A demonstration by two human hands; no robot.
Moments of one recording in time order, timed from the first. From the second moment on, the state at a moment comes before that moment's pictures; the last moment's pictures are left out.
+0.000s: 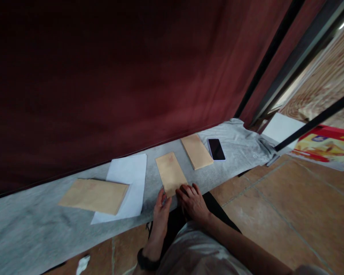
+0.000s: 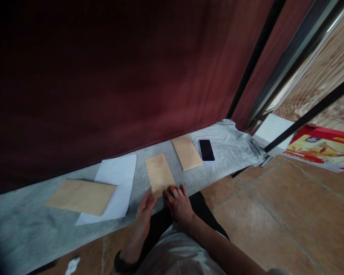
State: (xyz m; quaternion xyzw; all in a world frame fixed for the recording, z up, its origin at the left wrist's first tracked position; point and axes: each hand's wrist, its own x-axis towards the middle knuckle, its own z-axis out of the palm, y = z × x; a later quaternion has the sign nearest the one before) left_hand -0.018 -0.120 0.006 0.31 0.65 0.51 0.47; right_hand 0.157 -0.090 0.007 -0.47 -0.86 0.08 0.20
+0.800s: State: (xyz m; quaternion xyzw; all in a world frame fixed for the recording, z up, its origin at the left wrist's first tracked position) left_hand 0.018 -0.089 0.051 0.22 0.57 0.53 0.59; right_hand 0.167 -0.043 0.039 -0.57 -0.64 0.32 0.40
